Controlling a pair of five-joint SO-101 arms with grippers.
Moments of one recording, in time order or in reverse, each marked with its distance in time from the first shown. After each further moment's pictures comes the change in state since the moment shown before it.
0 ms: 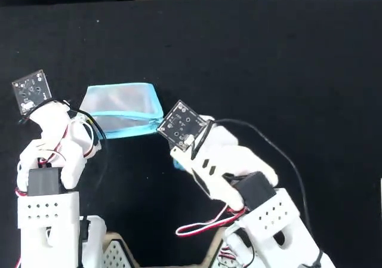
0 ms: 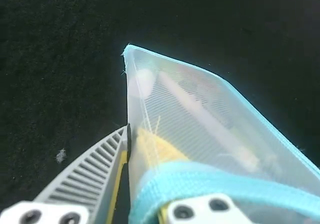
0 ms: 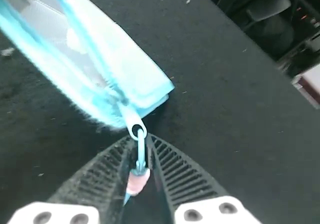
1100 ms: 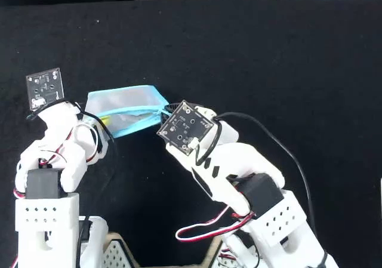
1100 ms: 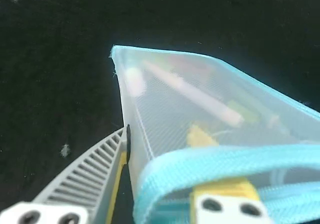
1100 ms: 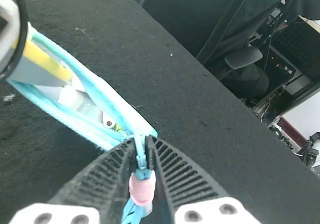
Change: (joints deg) left arm 3.9 0.0 -4.8 7.8 -6.5; right arm -2.5 -0.1 -6.4 -1.6 0.5
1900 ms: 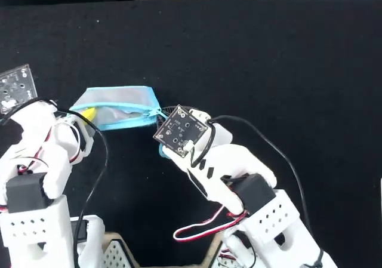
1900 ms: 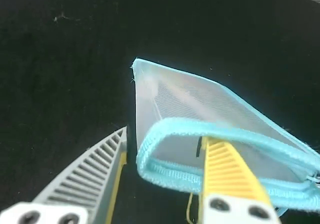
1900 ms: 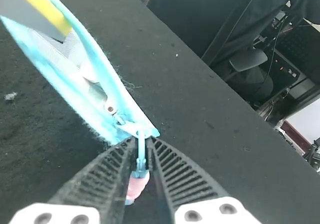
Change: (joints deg) left arm -7.0 -0.1 -11.2 7.1 -0.4; right arm -0.8 -0.3 5.7 -5.8 -0.1
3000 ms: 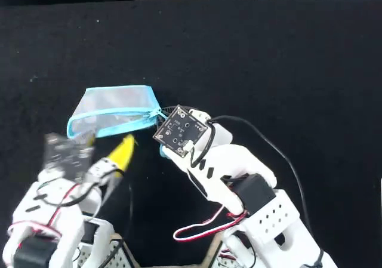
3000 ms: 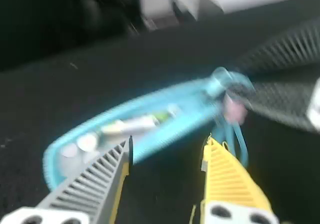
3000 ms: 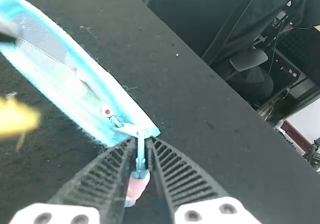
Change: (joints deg) left arm 22.0 -28.7 12.3 3.2 -22.7; right arm 0.0 0.0 0.0 0.0 0.0
